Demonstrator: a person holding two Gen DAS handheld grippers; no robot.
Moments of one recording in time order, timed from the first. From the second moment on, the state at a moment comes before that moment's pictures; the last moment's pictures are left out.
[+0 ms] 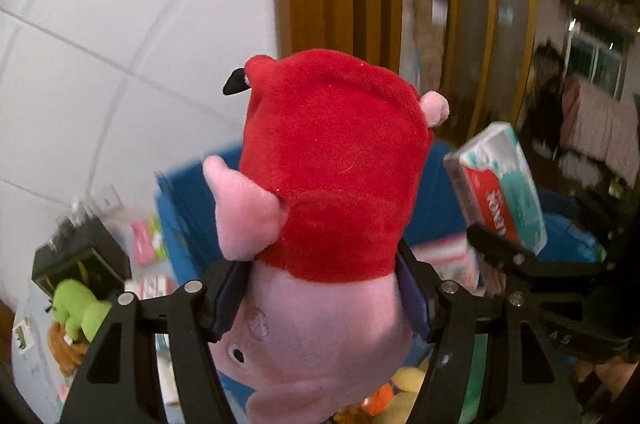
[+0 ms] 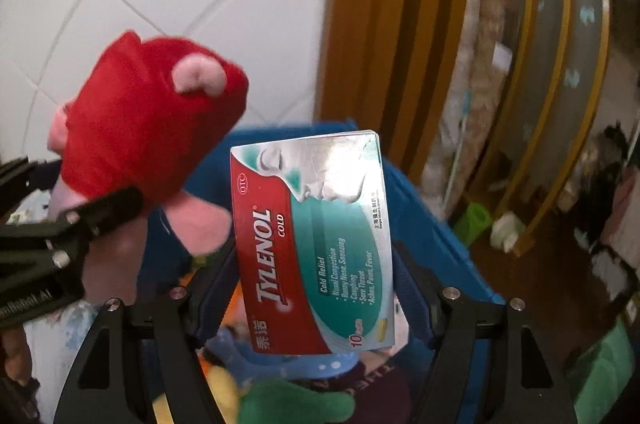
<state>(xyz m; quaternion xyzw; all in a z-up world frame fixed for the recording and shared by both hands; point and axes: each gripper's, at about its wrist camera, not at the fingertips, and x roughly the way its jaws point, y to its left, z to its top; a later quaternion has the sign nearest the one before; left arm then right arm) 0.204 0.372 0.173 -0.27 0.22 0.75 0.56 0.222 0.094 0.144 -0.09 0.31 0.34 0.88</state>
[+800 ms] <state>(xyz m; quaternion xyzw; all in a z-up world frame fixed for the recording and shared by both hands) 0.253 0.407 0.110 -0.30 0.37 0.70 0.53 0.250 0.085 0.047 -0.16 0.44 0.31 0.83</state>
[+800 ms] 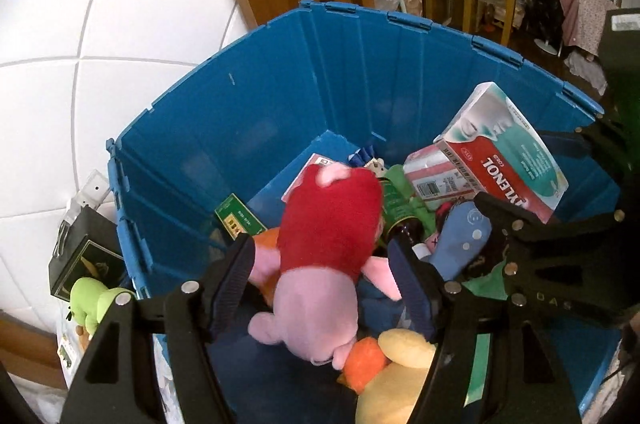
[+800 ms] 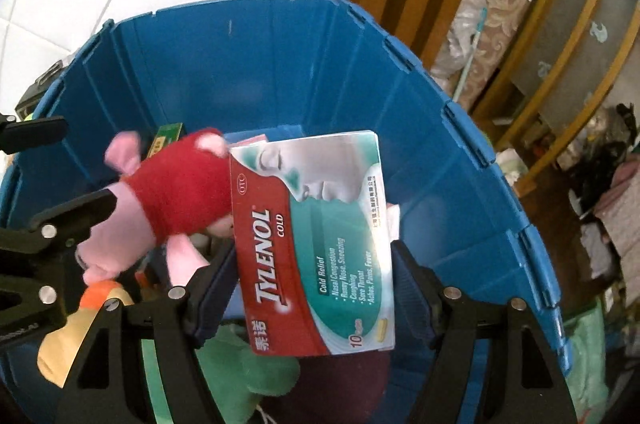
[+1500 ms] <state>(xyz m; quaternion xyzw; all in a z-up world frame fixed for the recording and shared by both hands) 0.248 0.350 0.132 -0.28 0.30 0.73 0.55 0.219 0.065 0.083 -0.13 0.40 0.30 0.86</state>
